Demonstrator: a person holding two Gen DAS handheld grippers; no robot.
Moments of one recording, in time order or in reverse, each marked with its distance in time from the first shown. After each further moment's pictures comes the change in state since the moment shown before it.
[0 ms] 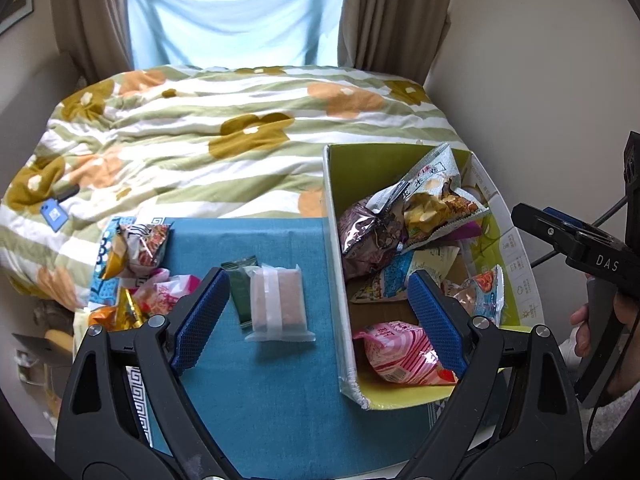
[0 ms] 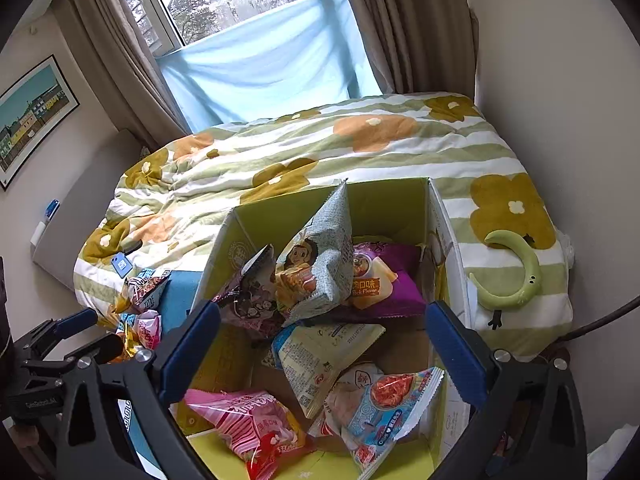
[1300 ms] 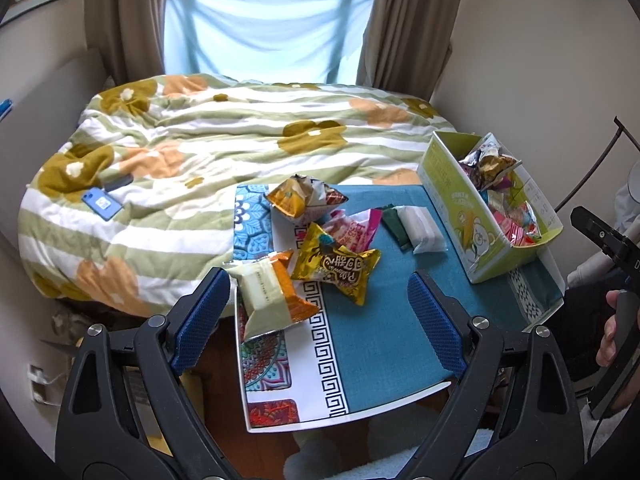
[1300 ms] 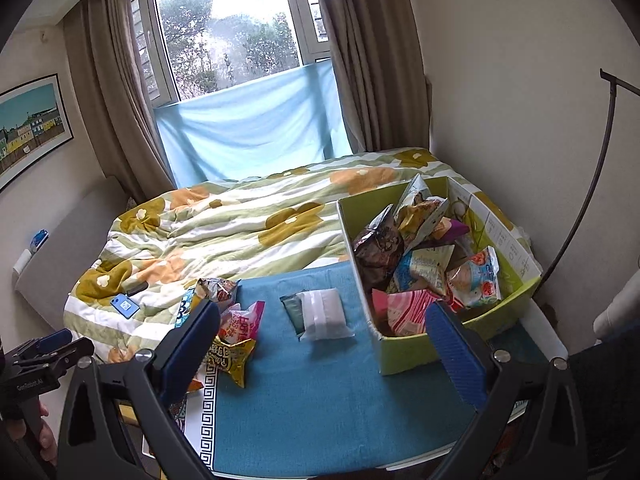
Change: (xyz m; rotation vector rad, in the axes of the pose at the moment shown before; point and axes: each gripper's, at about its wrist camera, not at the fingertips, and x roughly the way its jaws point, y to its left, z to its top) left arm -0.126 0.294 -0.120 0.023 -0.073 -0.067; right arm -0.085 0.261 -0.149 0.098 -0.275 -0.217
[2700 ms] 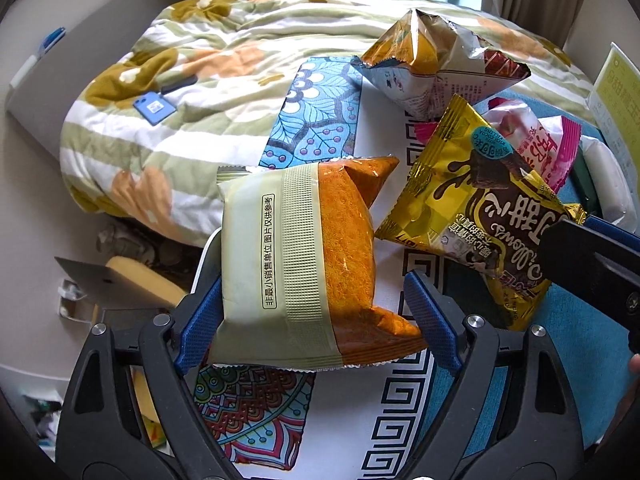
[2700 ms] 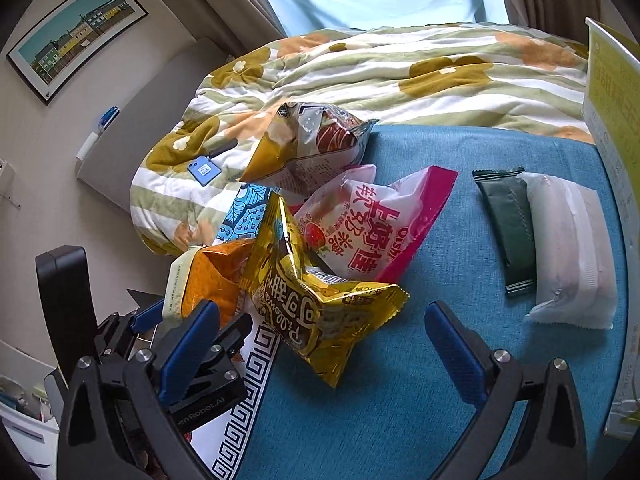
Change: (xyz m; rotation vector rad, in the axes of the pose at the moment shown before) left arm 0.239 0.025 -0.057 -0.165 0.241 0.413; right arm 0.260 0.094 -0.083 -0.168 0.503 0.489
